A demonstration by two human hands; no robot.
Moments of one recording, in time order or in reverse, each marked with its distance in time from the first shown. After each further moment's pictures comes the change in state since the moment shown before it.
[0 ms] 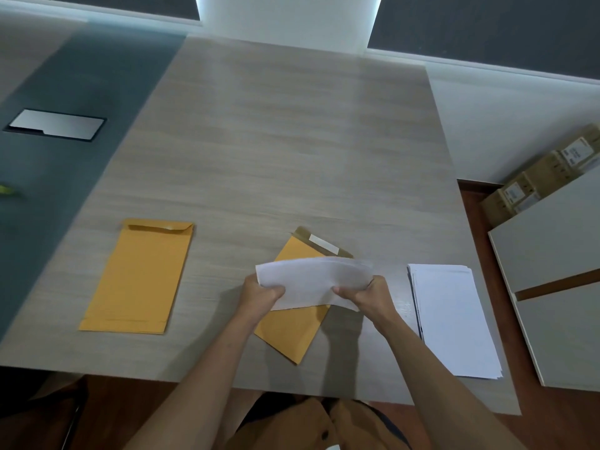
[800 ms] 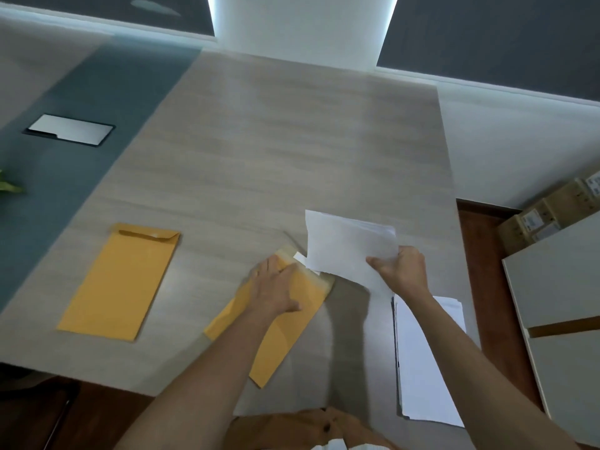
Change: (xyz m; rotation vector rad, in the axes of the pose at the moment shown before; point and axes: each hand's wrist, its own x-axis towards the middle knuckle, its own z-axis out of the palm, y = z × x) left_hand 0.041 0.038 0.081 1.227 -0.016 0.286; right_hand 0.077 -0.069 -0.100 -0.539 0.239 -0.219
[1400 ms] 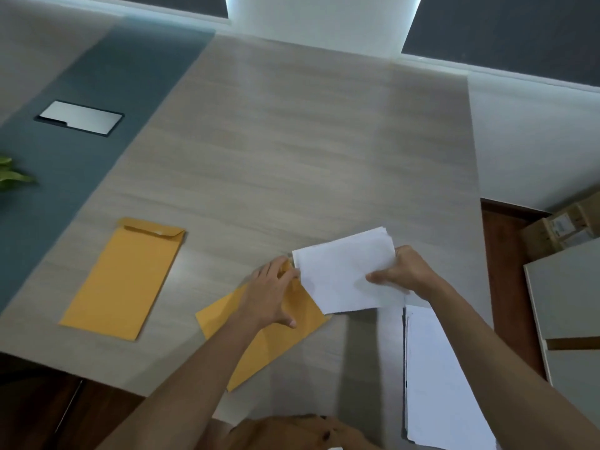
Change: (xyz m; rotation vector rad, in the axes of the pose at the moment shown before) left_hand 0.002 -0.028 -0.001 0.001 0.054 0.196; right_hand 0.053 0.002 0.006 0.053 -0.532 0.095
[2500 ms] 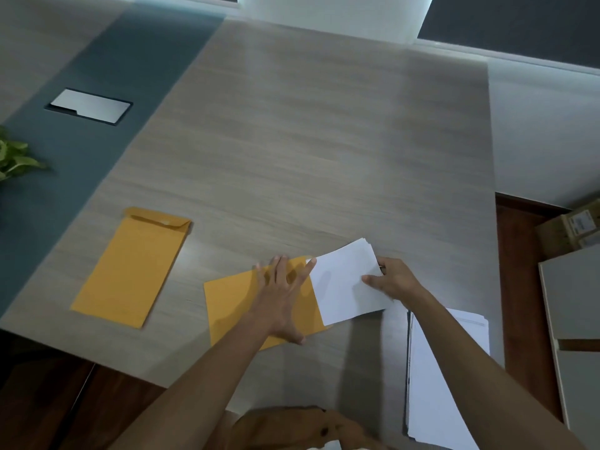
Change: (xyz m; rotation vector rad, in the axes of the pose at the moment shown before) left_hand -0.013 0.020 0.009 0.108 -0.105 -0.029; right_hand 0.014 0.029 0.042 0.088 -0.062 -0.002
